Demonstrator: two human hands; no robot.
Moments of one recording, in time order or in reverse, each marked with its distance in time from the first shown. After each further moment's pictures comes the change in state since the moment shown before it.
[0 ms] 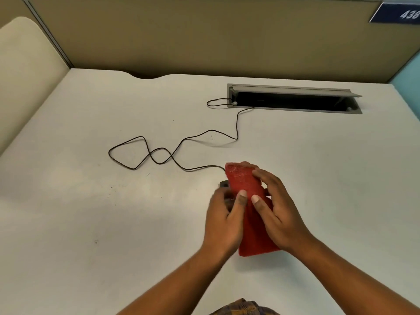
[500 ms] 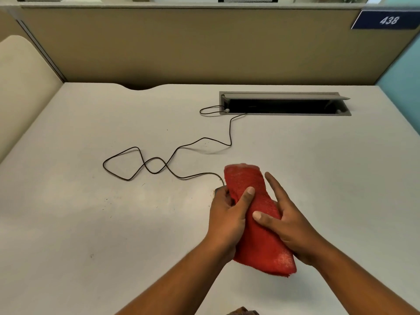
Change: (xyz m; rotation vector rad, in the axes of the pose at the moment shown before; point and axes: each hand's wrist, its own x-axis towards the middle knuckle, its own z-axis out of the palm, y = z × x) left_hand 0.014 0.020 0.015 -0.322 -0.112 -0.245; right_hand -0.010 -0.003 -0.026 0.593 -0.164 0.432
